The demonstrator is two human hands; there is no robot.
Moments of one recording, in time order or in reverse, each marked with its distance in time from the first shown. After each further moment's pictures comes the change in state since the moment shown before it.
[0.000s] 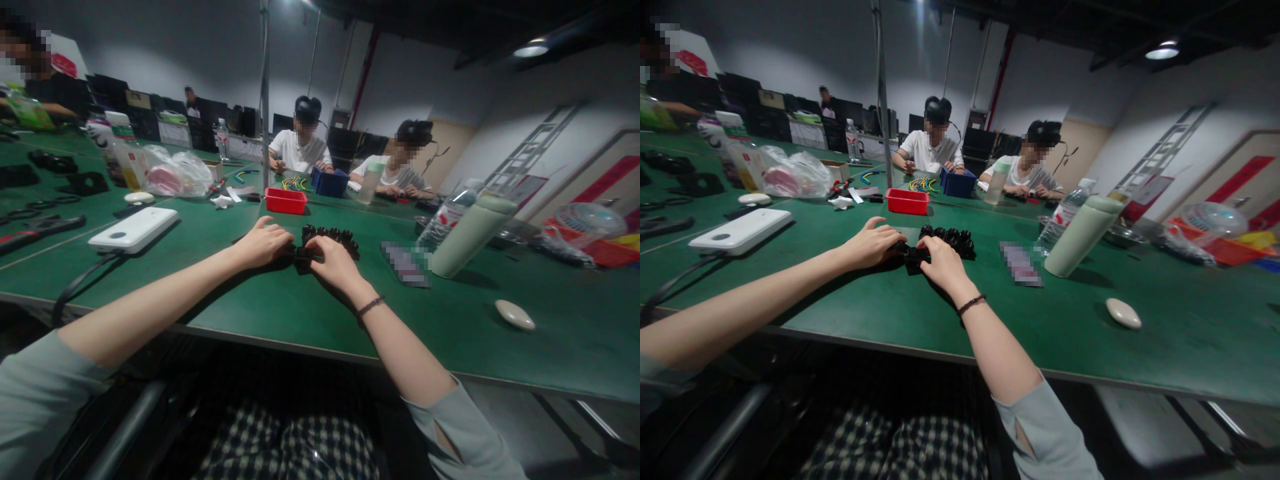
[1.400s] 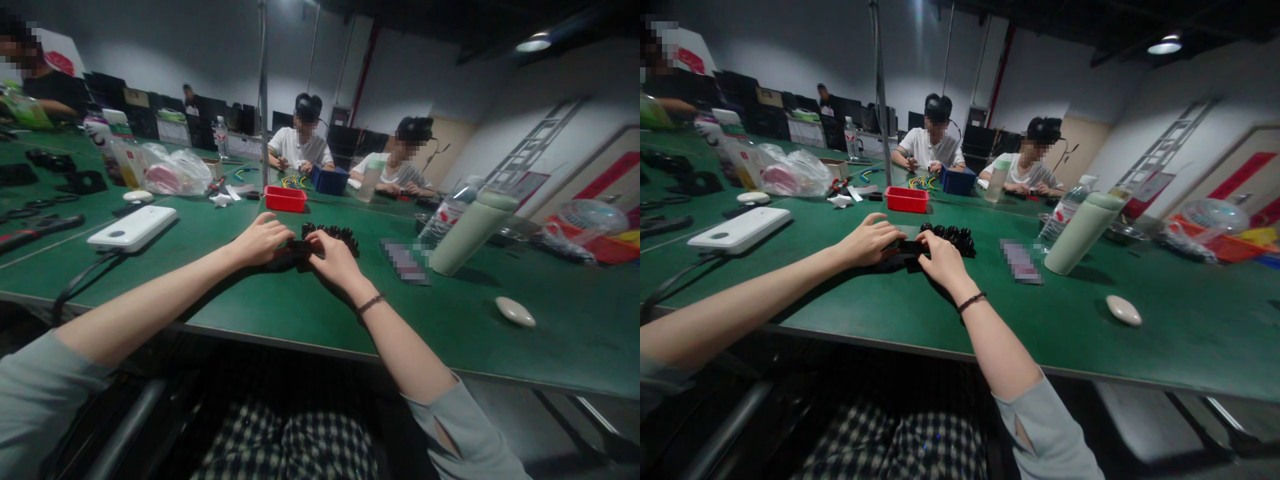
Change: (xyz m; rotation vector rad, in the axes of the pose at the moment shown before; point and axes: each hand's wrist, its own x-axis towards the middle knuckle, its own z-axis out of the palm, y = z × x) left_hand 0.000 -0.001 -0.004 0.063 0.152 0.110; right_hand 0.000 -0.003 0.000 0.074 0.046 0.014
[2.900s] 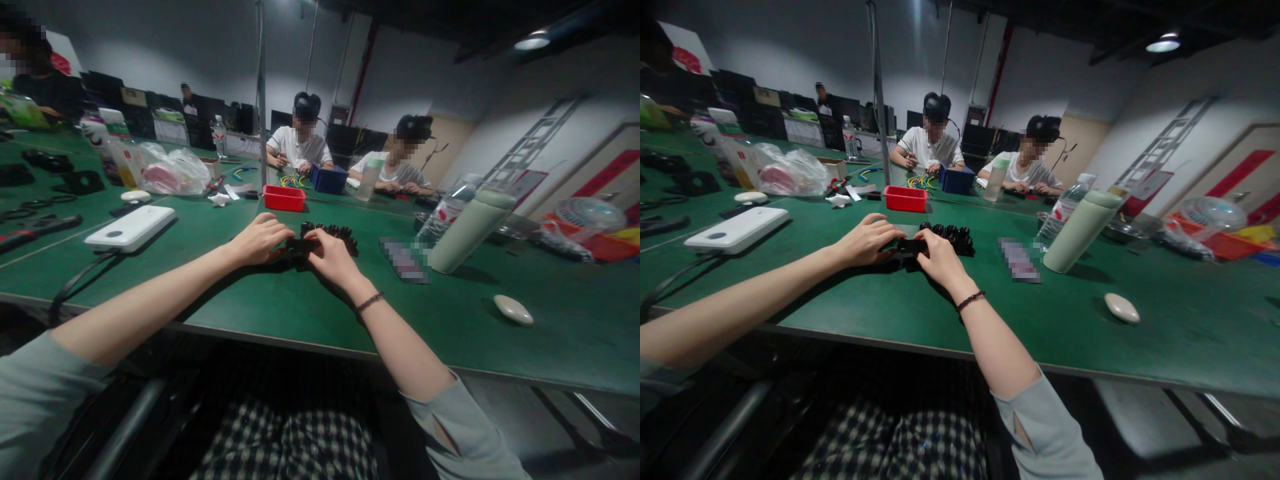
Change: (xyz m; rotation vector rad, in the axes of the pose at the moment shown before) left_hand -0.002 -0.003 0.000 -0.034 0.030 0.055; right_hand 0.001 0.002 0.000 0.075 0.025 -0.079
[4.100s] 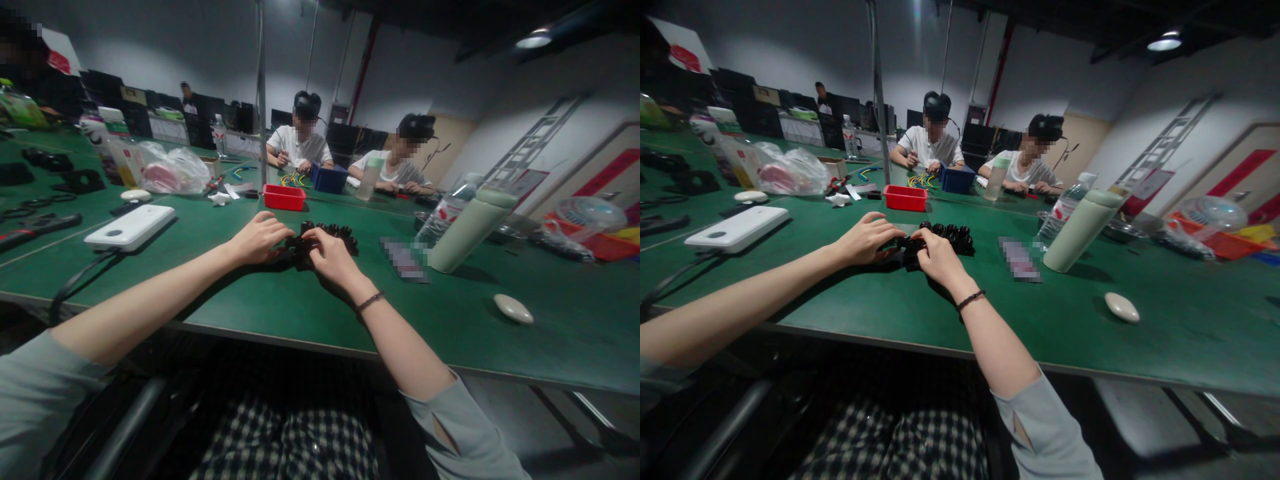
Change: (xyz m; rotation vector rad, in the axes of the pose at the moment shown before) left_hand 0.000 -0.001 -0.003 0.019 -0.021 -0.011; right_hand 0.000 -0.002 0.001 -0.004 0.013 -0.033
